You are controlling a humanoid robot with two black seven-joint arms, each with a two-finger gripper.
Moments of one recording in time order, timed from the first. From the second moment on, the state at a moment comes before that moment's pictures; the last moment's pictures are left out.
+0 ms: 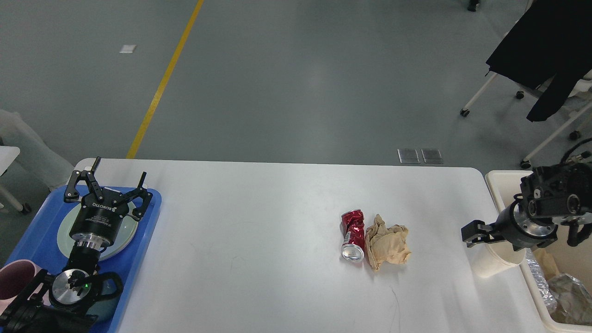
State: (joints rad) left arm -0.32 0.18 -1.46 -0.64 0.12 -0.68 -0.12; right arm 1.54 -0.43 -1.32 1.16 -0.32 0.28 0.03
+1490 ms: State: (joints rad) left arm -0.32 0.18 -1.46 -0.64 0.12 -0.68 -0.12; right arm 1.37 -0.40 -1.22 1.01 -0.31 0.31 -0.08
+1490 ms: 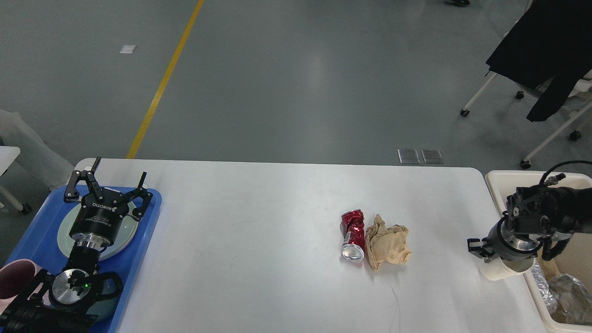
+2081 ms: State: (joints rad) left arm -0.32 0.18 -1.46 -0.64 0.12 -0.68 -0.12; right arm 2.24 -0.57 -1.52 1.62 -0.21 0.64 -0.11
